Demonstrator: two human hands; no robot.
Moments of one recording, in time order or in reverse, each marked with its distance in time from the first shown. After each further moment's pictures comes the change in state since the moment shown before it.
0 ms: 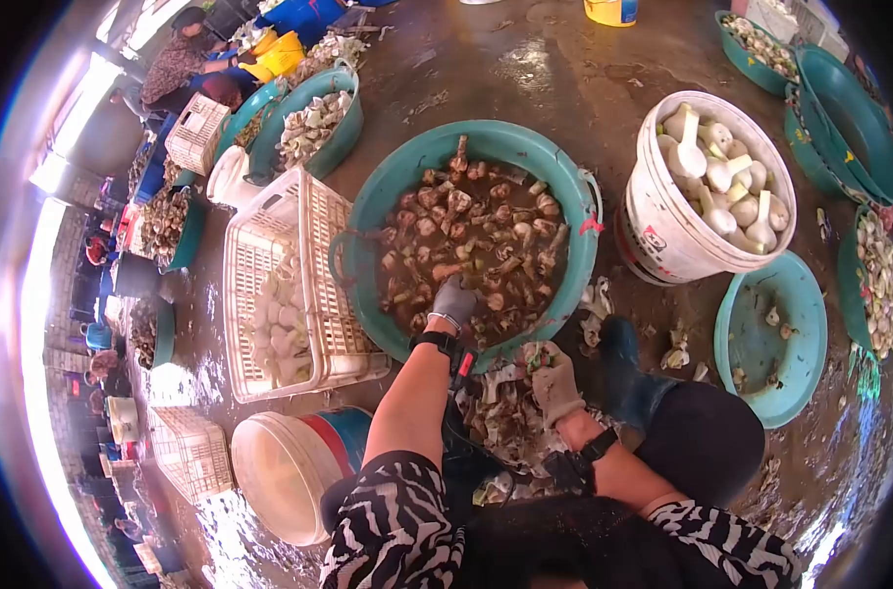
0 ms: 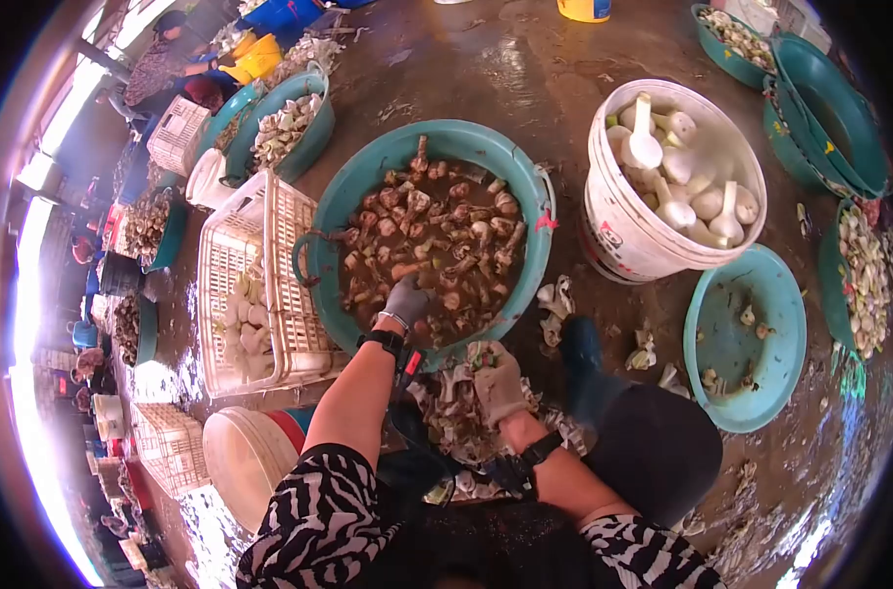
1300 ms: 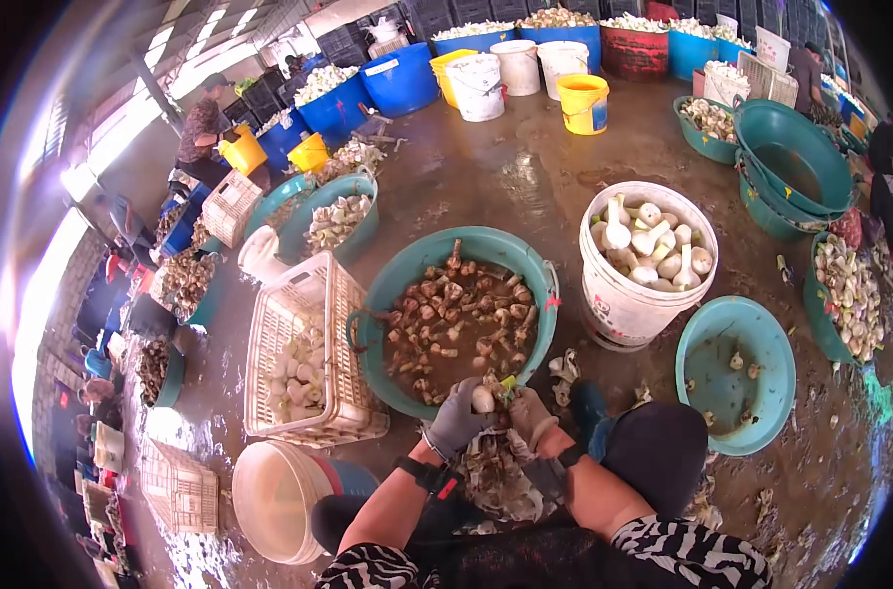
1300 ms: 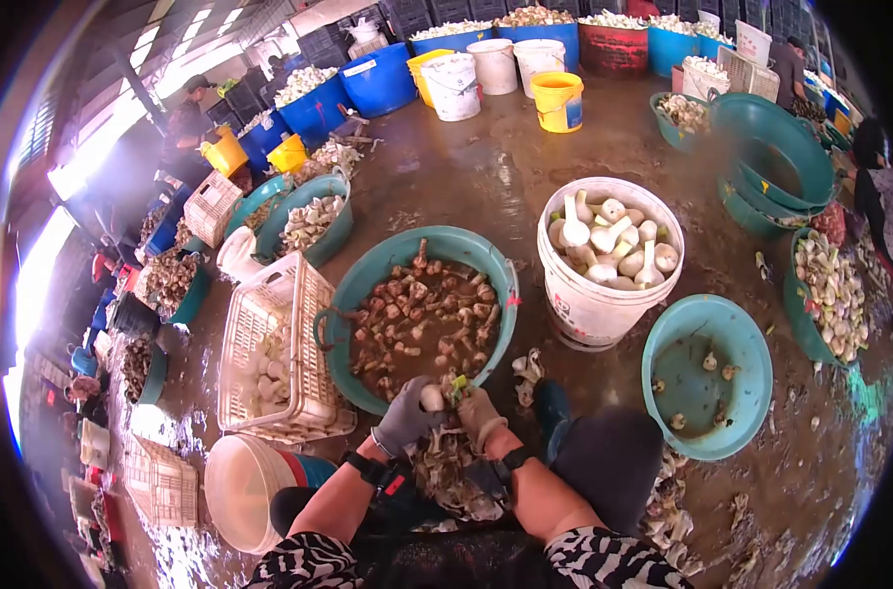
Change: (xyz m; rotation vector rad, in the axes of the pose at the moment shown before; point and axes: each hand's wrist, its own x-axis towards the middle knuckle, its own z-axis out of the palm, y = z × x) left_hand -0.225 0.122 -0.061 0.015 -0.004 0.504; right_hand -0.033 -0.061 0.027 -0.515 -0.239 0.028
